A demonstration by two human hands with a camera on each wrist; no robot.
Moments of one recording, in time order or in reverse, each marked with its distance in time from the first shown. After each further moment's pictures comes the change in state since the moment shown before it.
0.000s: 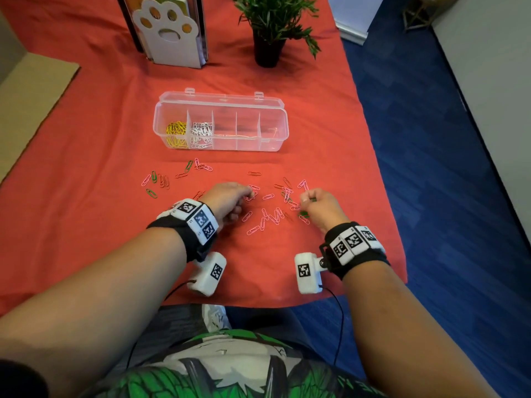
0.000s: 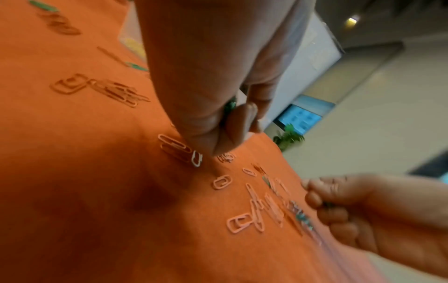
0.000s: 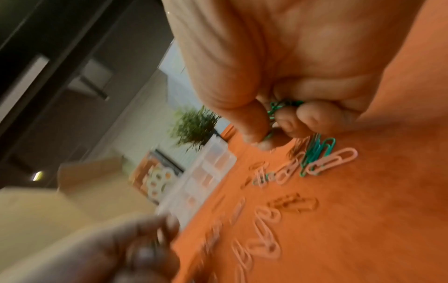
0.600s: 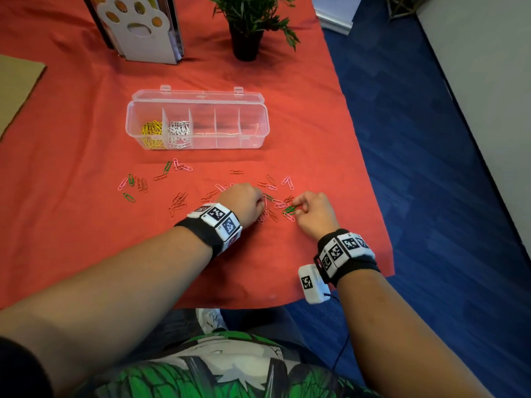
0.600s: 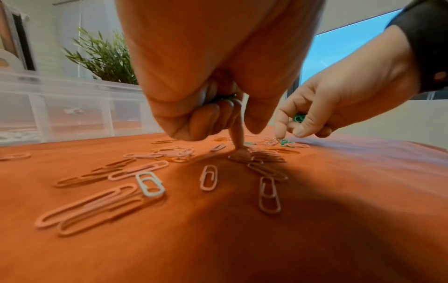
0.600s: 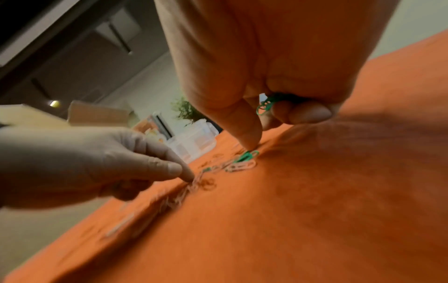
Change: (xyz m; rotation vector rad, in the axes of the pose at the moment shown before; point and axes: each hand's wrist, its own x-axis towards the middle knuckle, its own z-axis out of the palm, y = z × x) left_hand 0.008 0.006 0.051 1.321 -0.004 0.514; right_hand -0.003 0.030 -0.015 -0.298 0.057 -0.145
